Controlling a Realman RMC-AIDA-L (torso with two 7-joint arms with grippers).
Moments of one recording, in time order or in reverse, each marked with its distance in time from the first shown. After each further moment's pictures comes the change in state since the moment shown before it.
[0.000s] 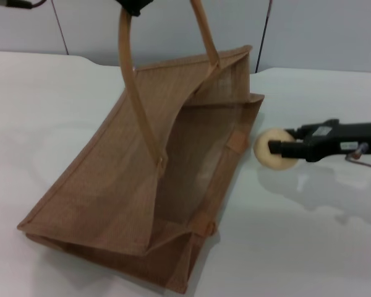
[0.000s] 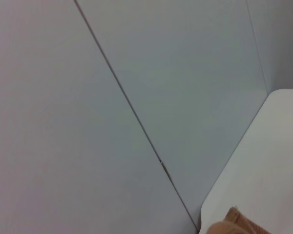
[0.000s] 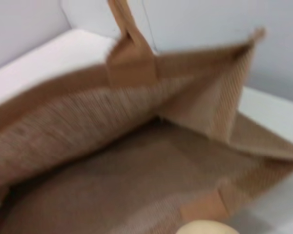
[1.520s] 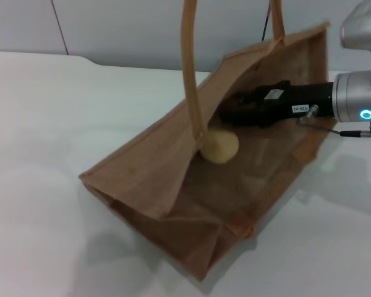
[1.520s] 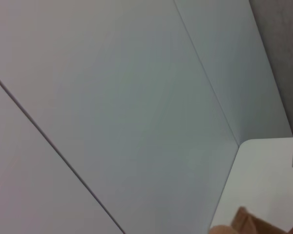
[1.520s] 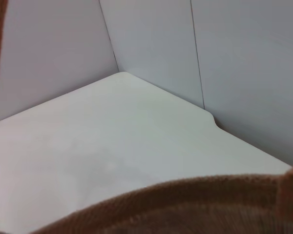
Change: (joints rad) left arm -0.166 -0.004 0.068 -0.042 -0.015 0.046 -0.011; right arm 0.211 -0.006 -0.034 0.197 0.137 0.072 -0.124
